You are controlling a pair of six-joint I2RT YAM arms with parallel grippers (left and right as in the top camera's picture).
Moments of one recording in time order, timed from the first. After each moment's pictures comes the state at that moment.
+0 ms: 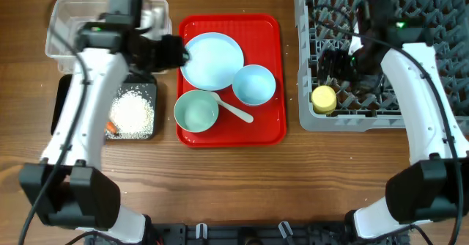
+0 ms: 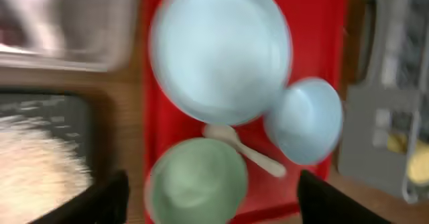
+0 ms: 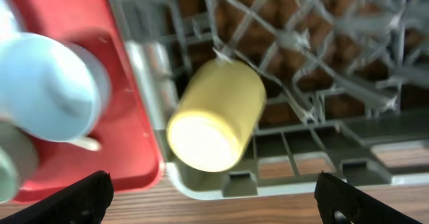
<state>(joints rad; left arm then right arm) -0.07 1.71 1.59 -1.05 0.29 -0.24 0.06 1.72 1.62 -1.31 -0.09 0.28</state>
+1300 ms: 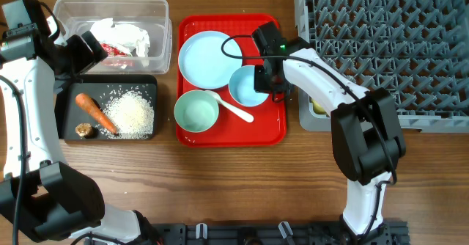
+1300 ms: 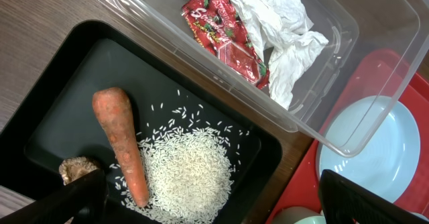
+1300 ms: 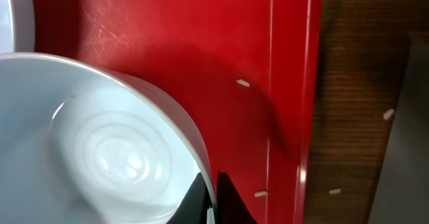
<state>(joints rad) 0.33 1.71 1.60 -1.06 0.12 -0.30 0.45 2.08 1.53 -0.84 0.02 0.47</state>
